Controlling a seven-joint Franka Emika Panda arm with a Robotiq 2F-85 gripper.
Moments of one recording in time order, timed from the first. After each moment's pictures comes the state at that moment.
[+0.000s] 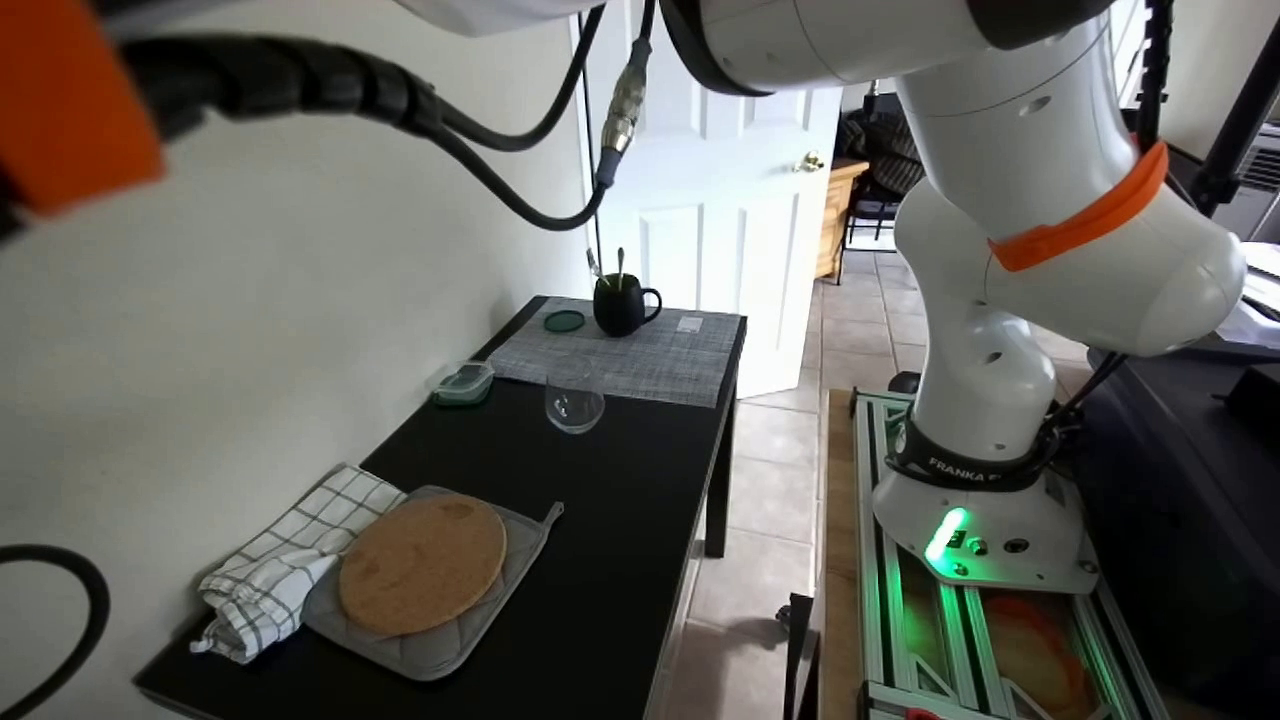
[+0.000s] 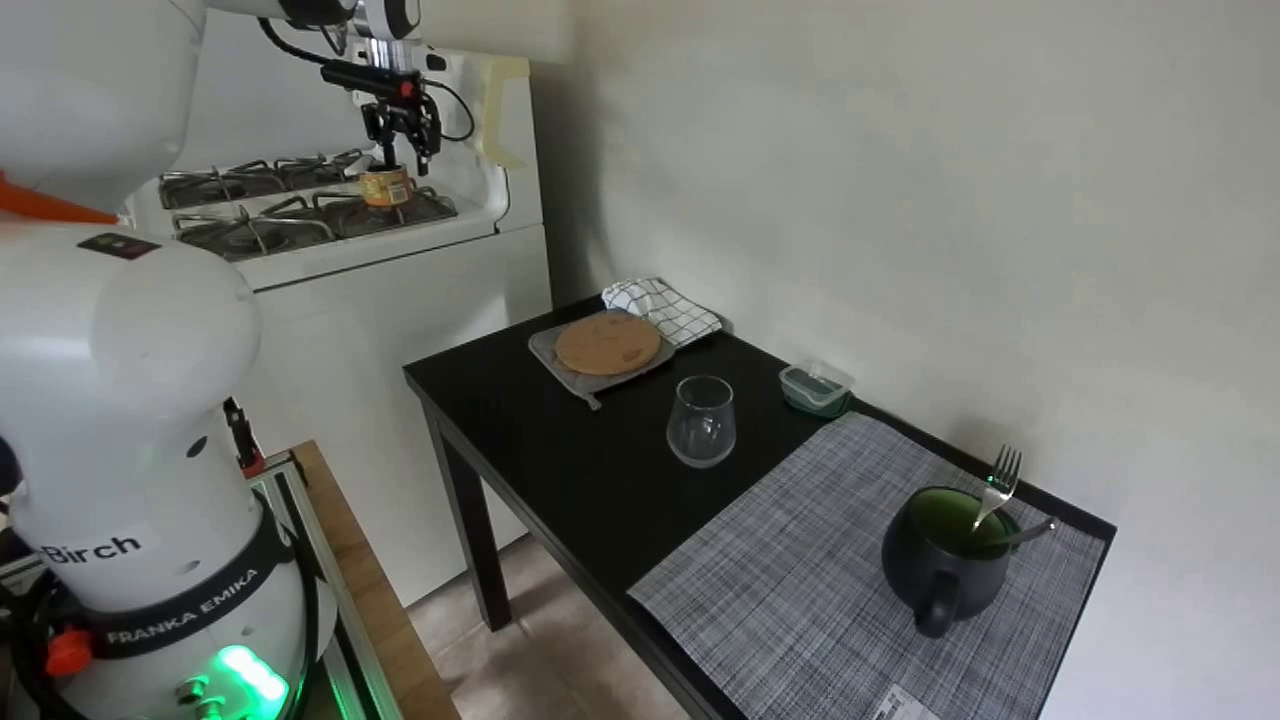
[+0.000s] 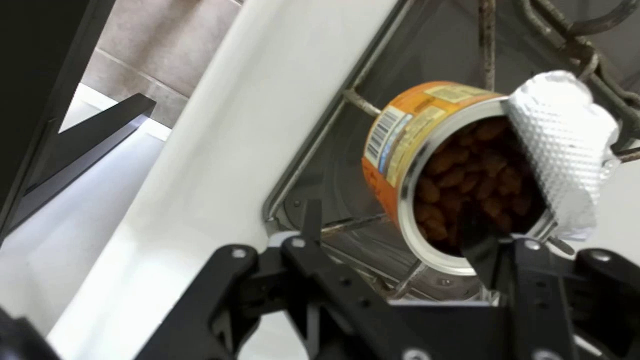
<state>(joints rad) 0.73 0.65 0.31 -1.25 -0.08 1.98 0.40</state>
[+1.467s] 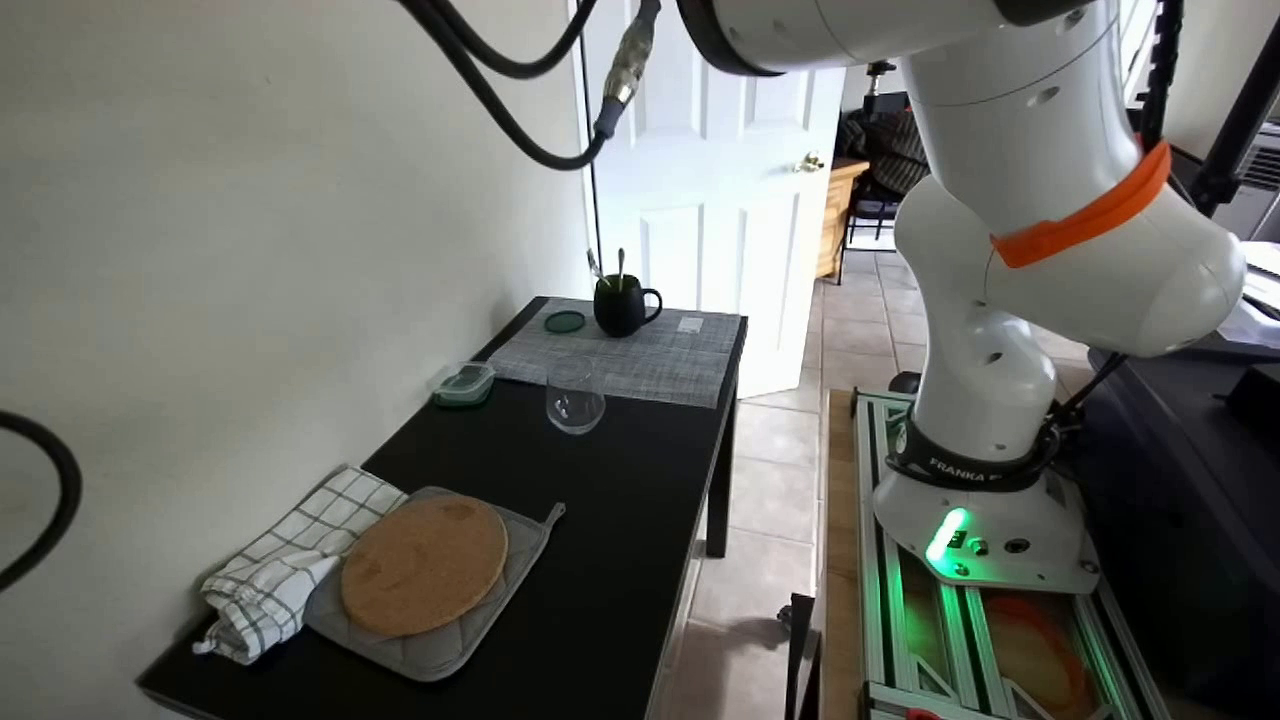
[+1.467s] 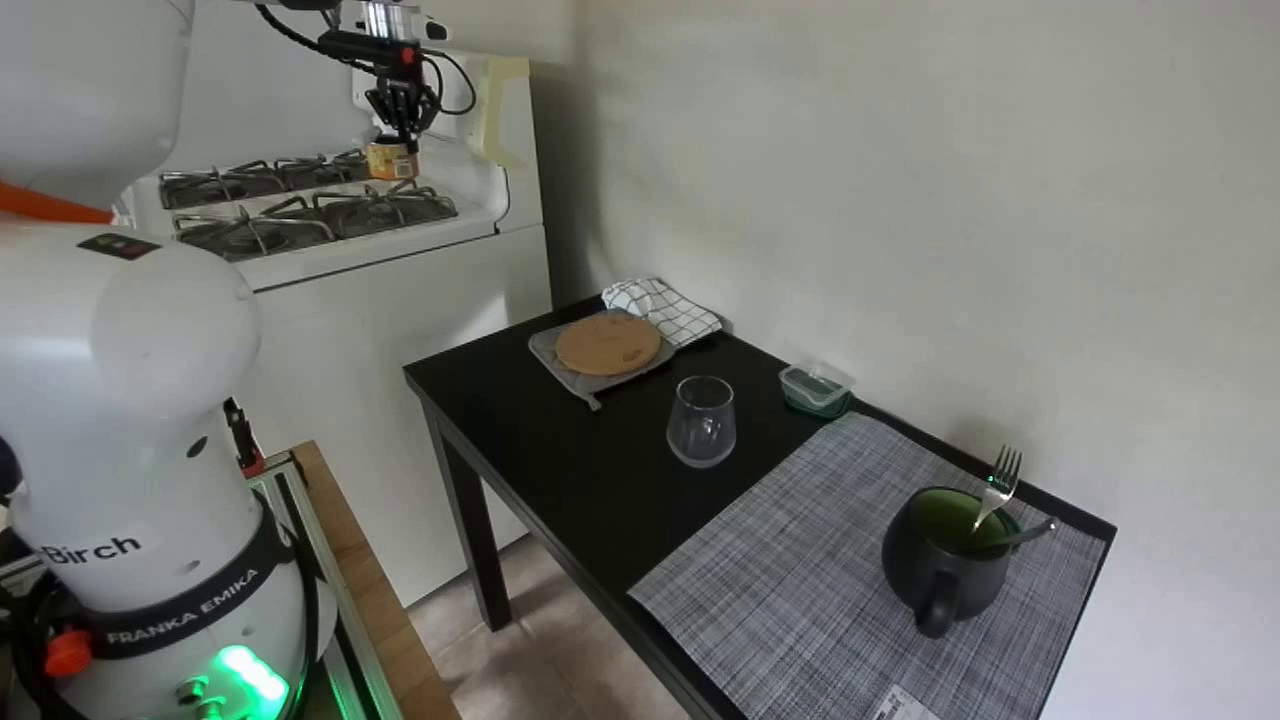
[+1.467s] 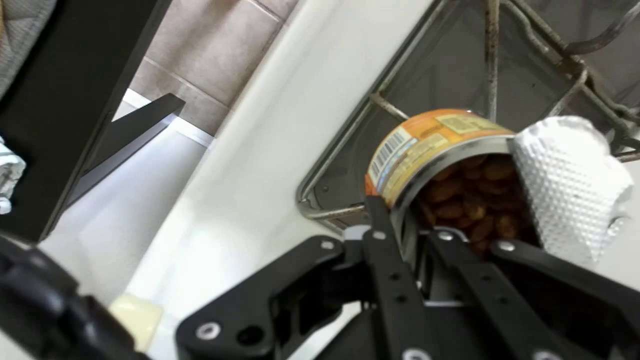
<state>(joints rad) 0.73 0.61 0.29 -1.20 -0.10 1.85 0.37</state>
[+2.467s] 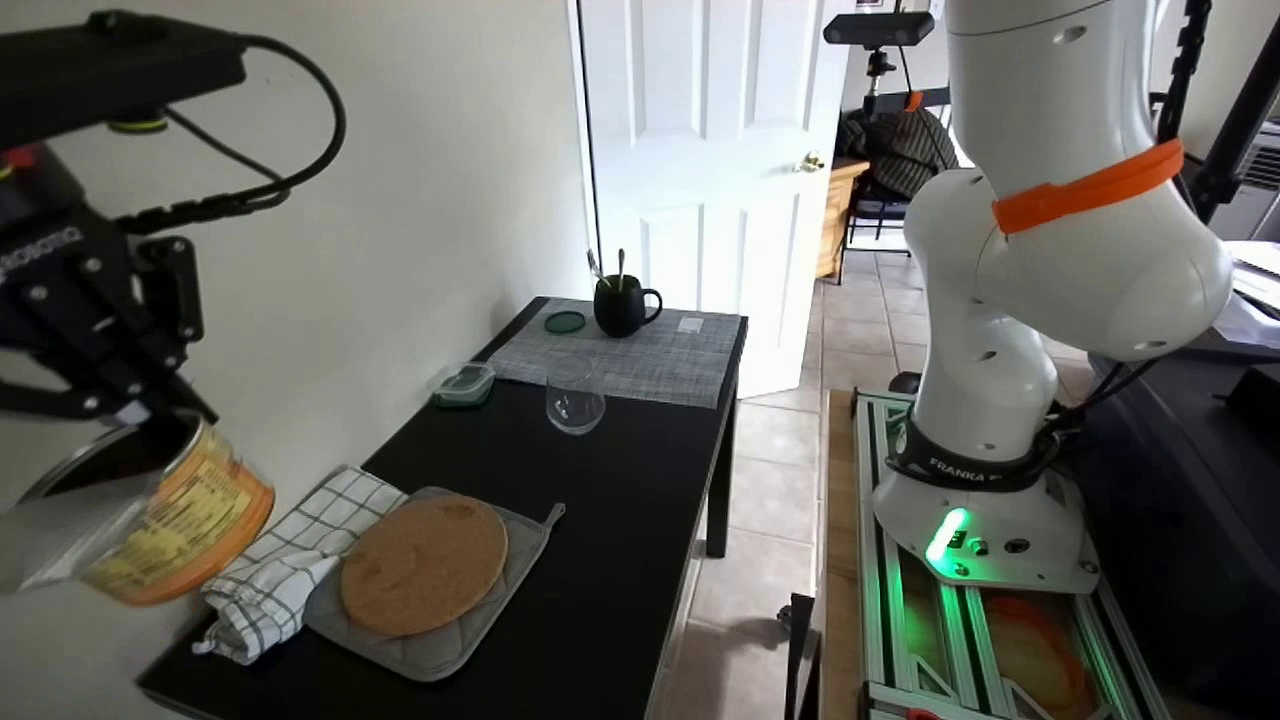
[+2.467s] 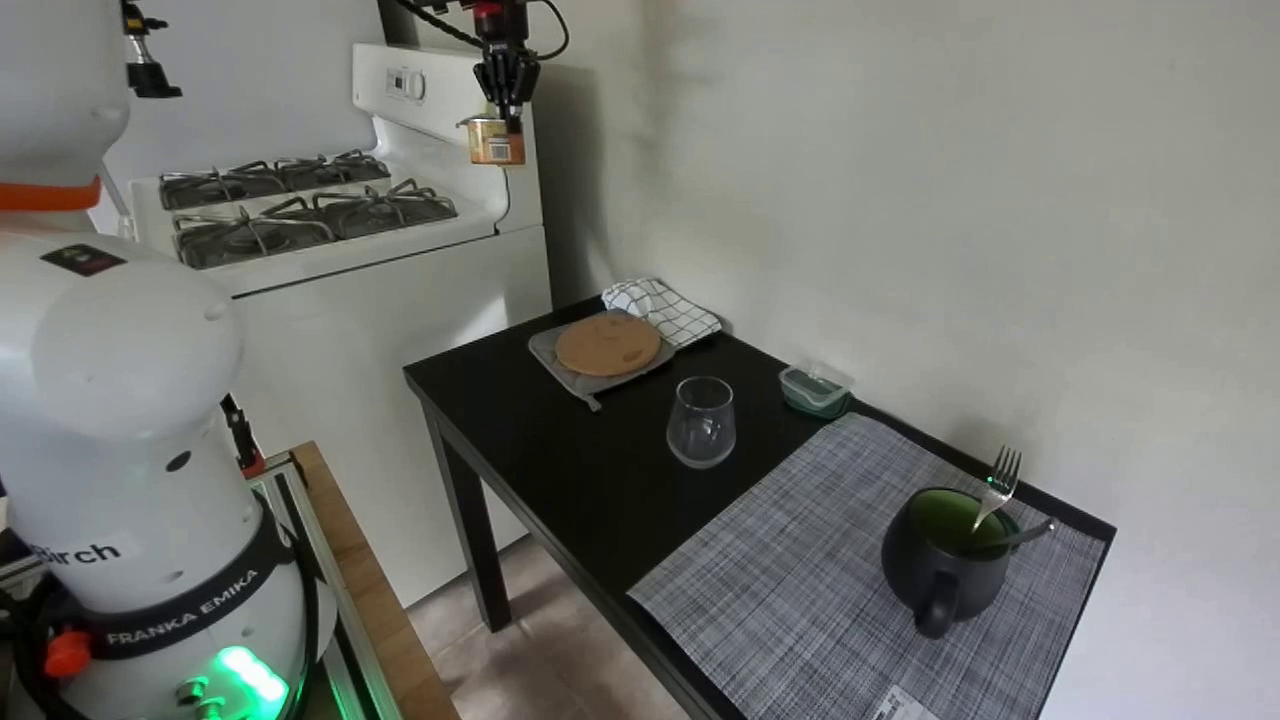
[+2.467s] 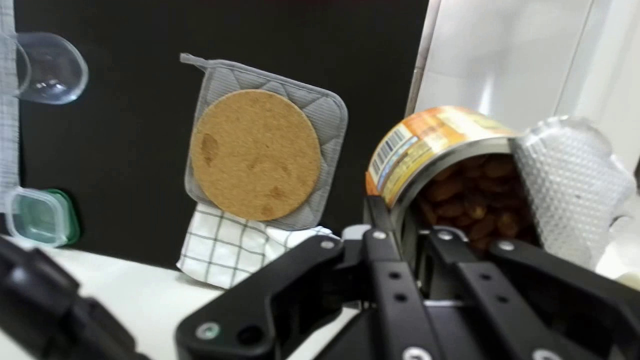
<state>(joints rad) 0.55 0.33 0.11 -1.41 -0.10 1.60 0.51</state>
